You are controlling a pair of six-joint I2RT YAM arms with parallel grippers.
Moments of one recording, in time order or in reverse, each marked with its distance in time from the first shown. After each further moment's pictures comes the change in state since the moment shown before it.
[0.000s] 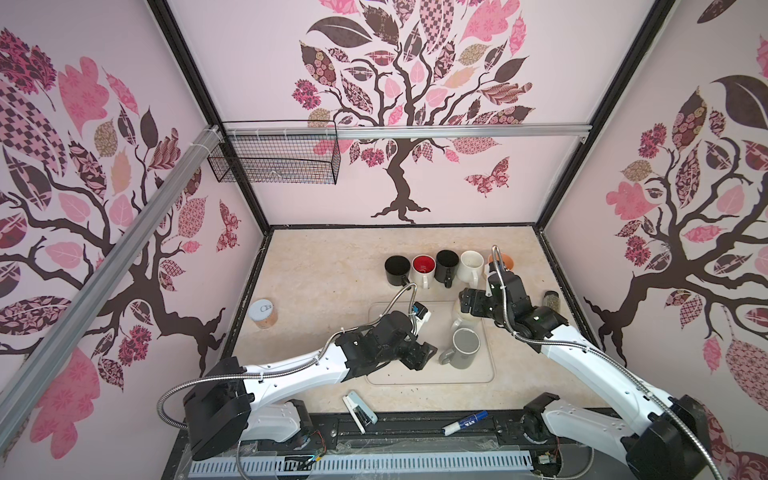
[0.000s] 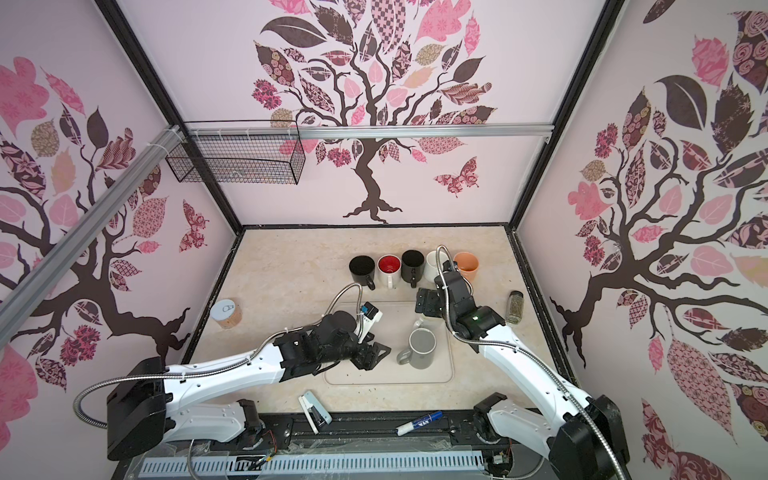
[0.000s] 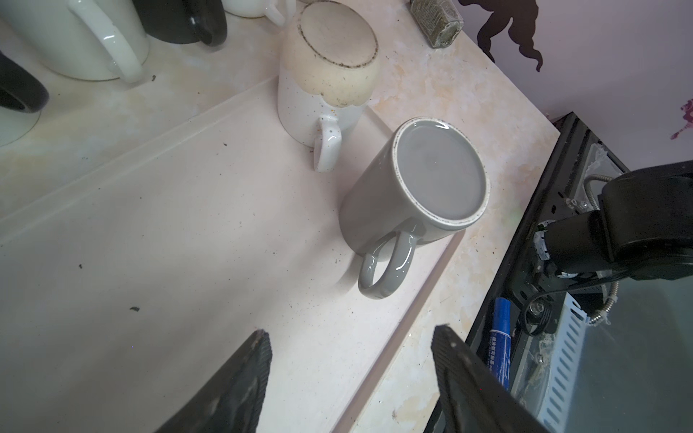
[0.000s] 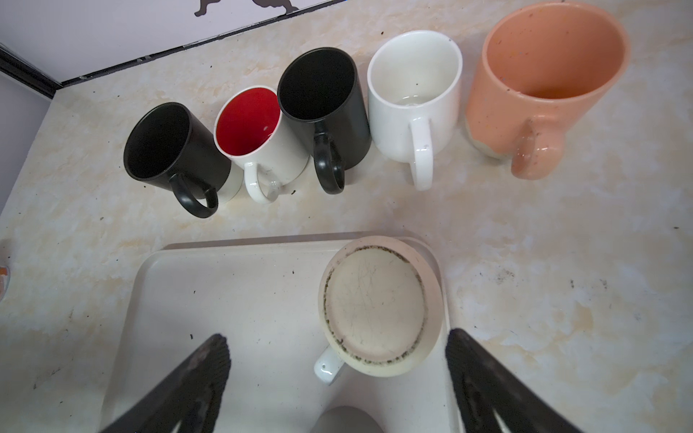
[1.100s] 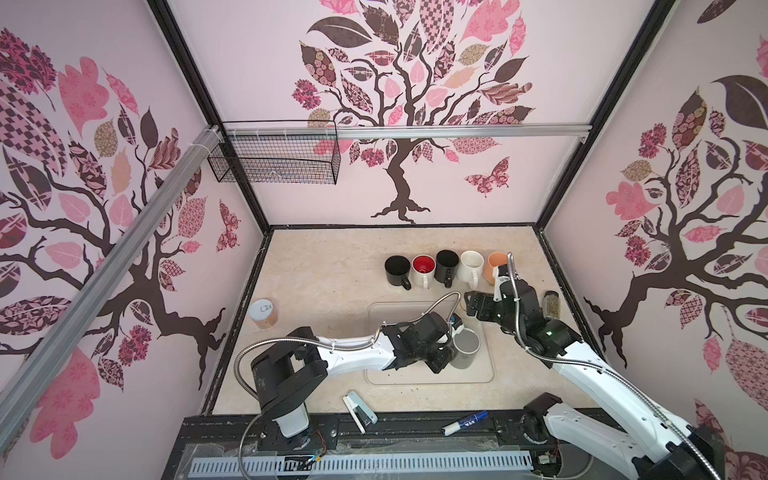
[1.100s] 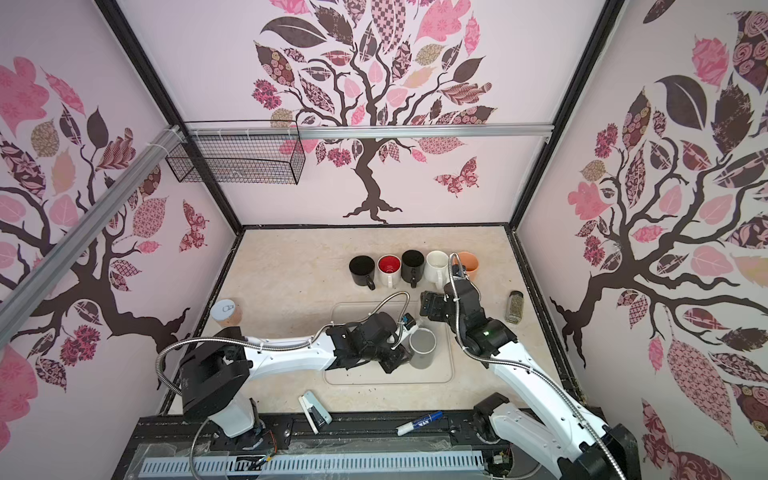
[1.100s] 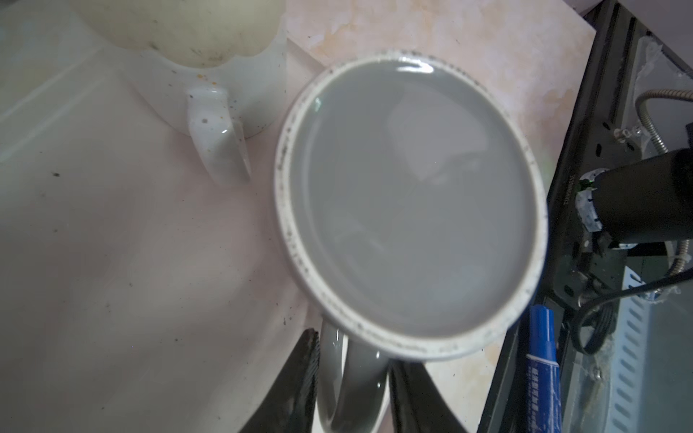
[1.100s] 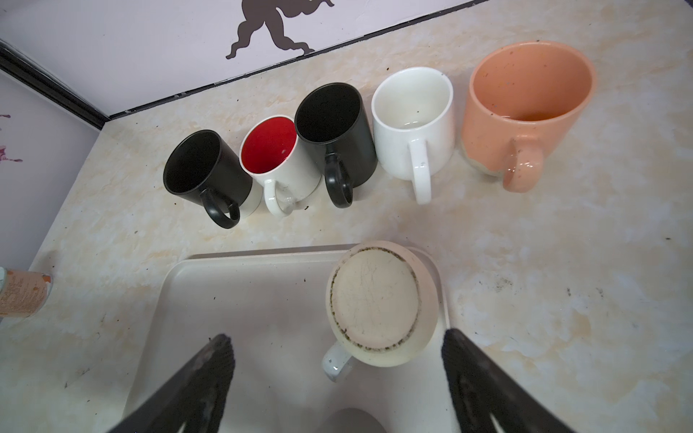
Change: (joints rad) left arm -0.053 0.414 0.229 0.031 0.073 0.145; right arm 0.000 -0.142 -0.080 0.048 -0.004 0.000
